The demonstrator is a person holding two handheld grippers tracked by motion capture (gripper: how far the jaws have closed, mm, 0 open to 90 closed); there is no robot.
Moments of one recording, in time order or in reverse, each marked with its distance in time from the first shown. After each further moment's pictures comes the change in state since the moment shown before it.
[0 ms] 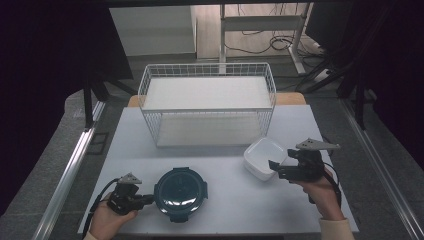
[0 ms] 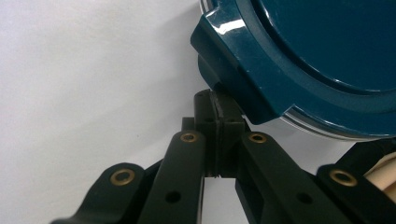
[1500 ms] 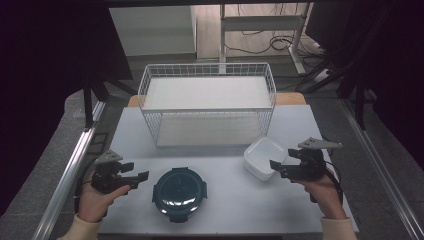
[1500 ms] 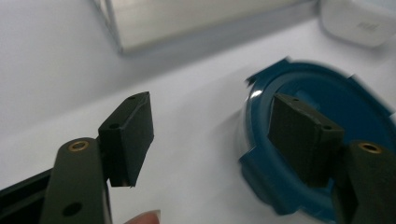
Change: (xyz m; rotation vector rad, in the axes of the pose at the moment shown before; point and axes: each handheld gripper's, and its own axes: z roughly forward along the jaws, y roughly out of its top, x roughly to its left) left arm 0.025 0.031 -0.047 -0.238 0.093 -0.030; right arm -0.007 0.000 -0.001 -0.002 0.030 0.006
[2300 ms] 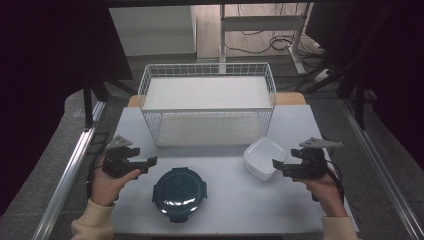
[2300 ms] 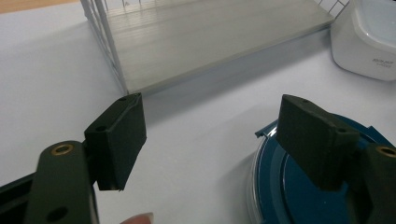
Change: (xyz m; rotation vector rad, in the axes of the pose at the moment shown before) left arm -0.005 0.040 0.016 -0.068 0.040 0.015; right arm -0.013 -0.005 0.007 0.021 -0.020 0.011
